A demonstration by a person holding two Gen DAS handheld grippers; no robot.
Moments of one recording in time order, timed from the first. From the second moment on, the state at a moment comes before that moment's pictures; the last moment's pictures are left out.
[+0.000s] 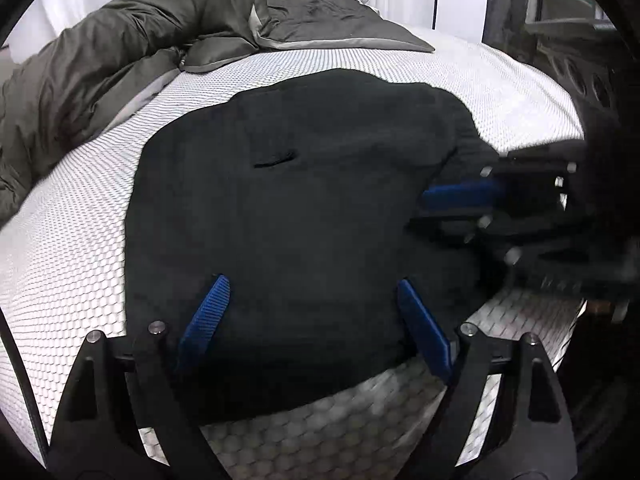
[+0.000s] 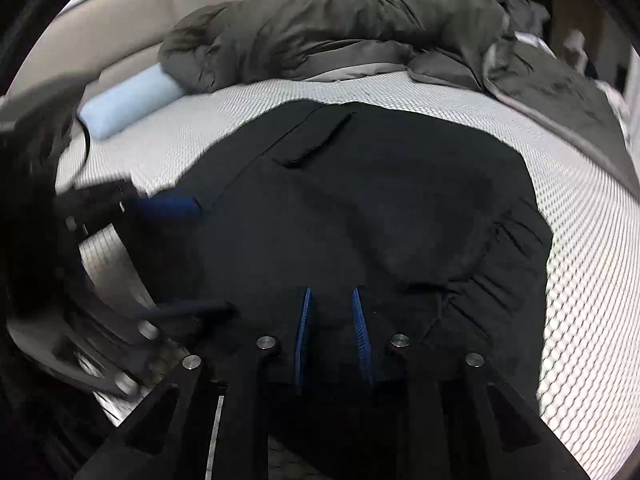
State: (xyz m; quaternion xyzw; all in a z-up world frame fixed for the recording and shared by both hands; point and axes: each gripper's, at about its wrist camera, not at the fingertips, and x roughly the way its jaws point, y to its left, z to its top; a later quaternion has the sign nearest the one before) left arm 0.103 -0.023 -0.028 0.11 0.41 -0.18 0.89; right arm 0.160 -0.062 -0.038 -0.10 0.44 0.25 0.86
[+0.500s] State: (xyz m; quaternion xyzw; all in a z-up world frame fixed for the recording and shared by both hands) left arm 0.128 0.012 0.000 0.01 0.42 -0.17 0.89; right arm 0.165 -0.081 -0.002 -0.04 0.40 0.25 0.88
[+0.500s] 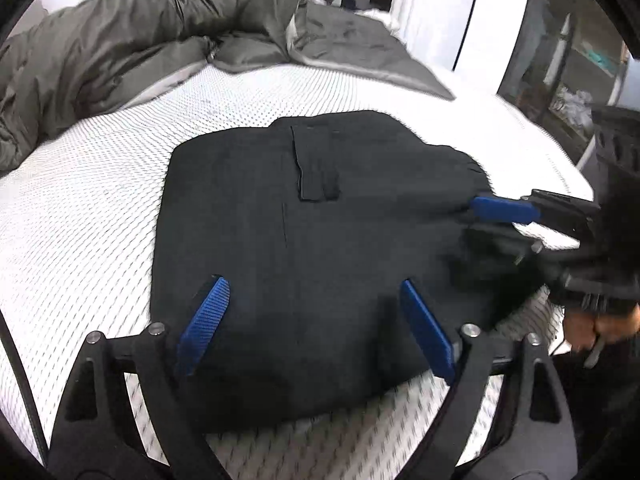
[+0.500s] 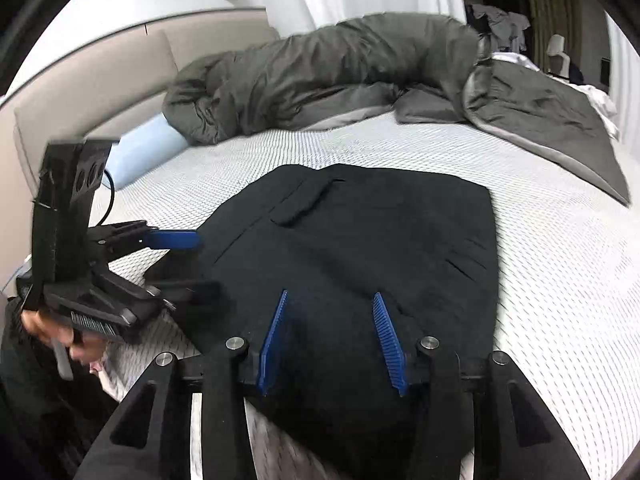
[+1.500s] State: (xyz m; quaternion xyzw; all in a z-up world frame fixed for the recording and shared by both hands) left arm 0.191 -0.007 0.001 0.07 0.44 -0.14 0.89; right arm 0.220 -0.081 0.025 -0.11 0.40 0.19 0.89
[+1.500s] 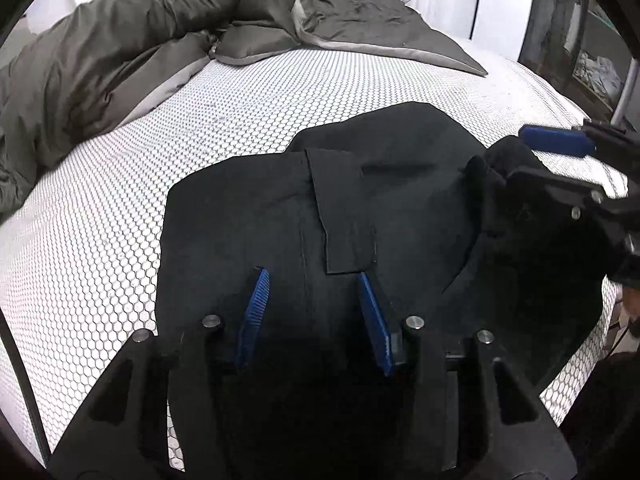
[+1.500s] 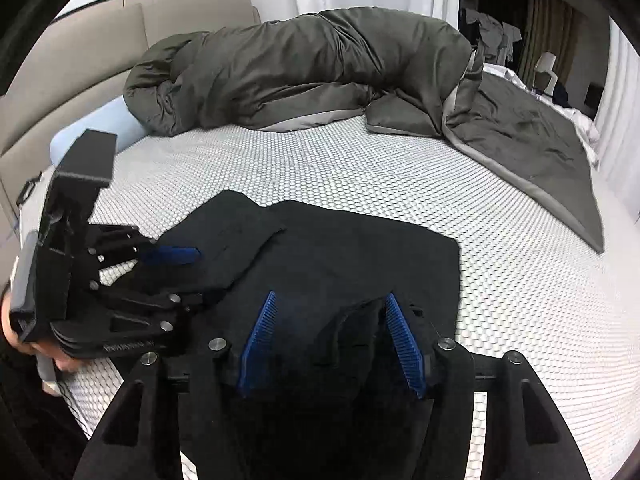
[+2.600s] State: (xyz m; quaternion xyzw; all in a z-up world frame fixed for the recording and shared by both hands) left arm 0.219 0.042 0.023 0.02 0.41 -0.07 0.91; right arm 0.220 -0.125 0.023 -0.04 0.41 0.16 0.90
